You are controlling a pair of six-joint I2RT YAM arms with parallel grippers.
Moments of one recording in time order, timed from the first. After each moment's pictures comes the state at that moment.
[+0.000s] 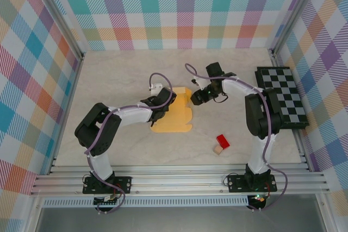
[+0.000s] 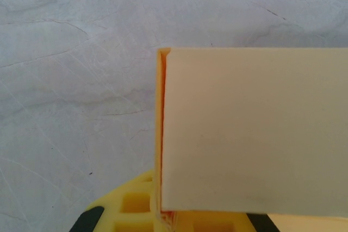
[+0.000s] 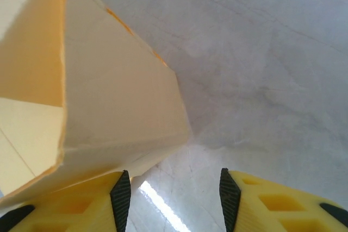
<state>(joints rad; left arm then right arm) -0.68 1.81 1.04 -0.18 -0.60 -0.59 0.36 1.95 1.37 -0.60 -0.47 -0.26</state>
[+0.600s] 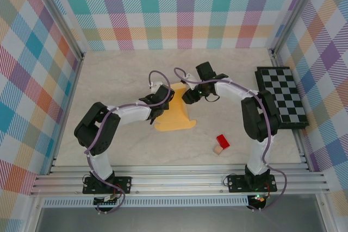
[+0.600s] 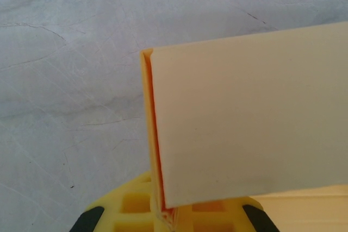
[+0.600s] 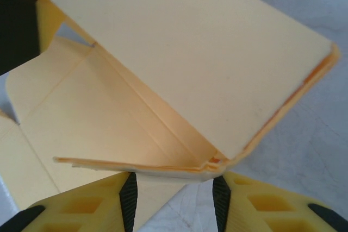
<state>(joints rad) -0.66 1.81 1.06 -0.16 -0.52 -0.56 0.47 1.94 1.39 -0.48 -0.41 -0.29</state>
